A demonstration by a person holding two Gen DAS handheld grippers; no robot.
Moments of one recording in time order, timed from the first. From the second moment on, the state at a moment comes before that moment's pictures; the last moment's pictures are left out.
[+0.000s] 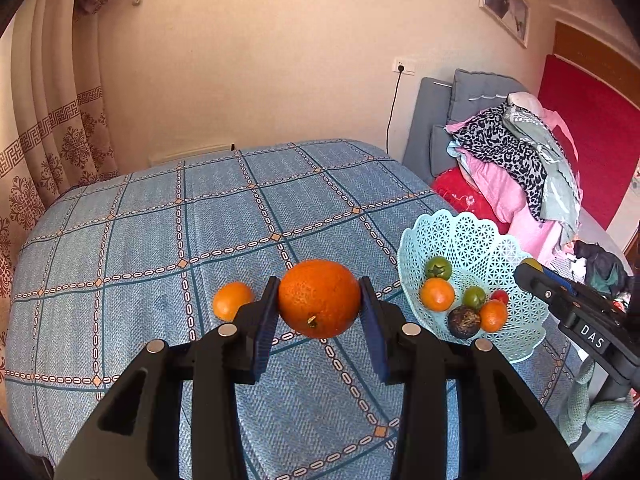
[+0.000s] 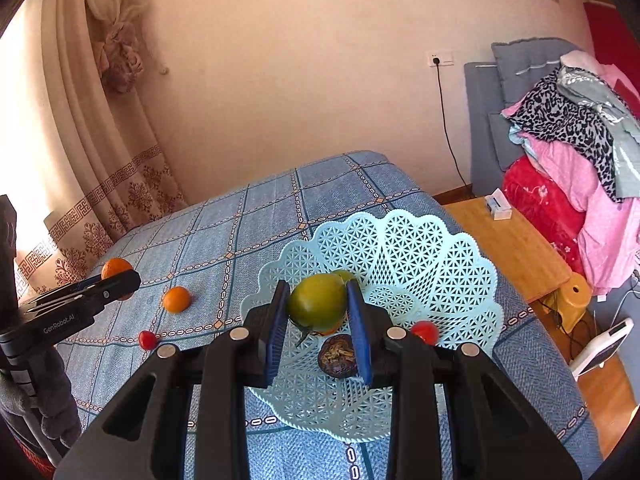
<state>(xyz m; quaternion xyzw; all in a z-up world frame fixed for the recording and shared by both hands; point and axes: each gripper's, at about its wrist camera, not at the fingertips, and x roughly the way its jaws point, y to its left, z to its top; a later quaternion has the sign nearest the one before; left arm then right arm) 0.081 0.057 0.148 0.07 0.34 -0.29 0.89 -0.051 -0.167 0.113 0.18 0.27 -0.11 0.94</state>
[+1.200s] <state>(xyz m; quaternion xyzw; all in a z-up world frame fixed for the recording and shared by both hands) 0.053 -0.040 0.108 0.10 0.37 -0.37 0.84 -0.049 -0.214 0.096 0.22 0.29 -0.17 0.91</state>
